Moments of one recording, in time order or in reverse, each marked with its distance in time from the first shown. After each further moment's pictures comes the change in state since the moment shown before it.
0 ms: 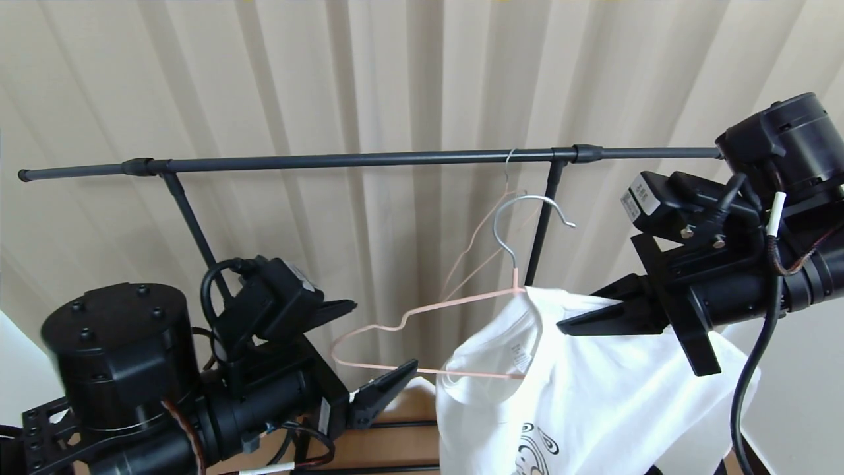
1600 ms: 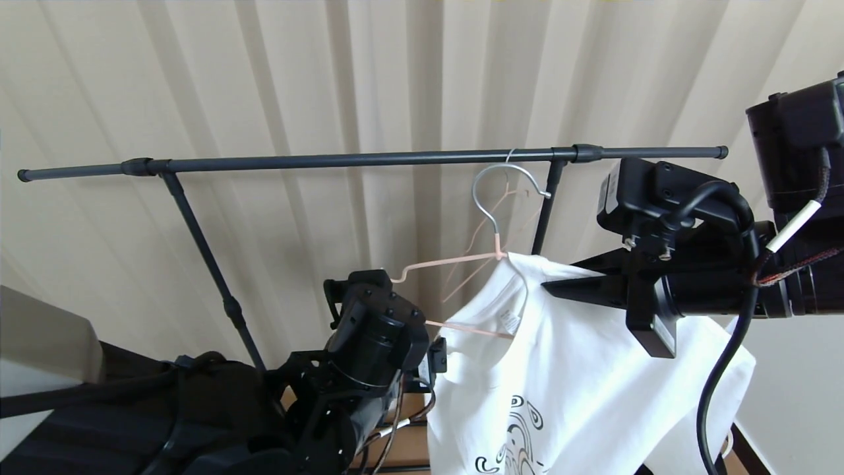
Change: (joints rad) left arm -0.165 0.360 -0.426 0.461 0.571 -0.685; right arm 0.170 -0.071 0.106 -0.287 -0.430 0.060
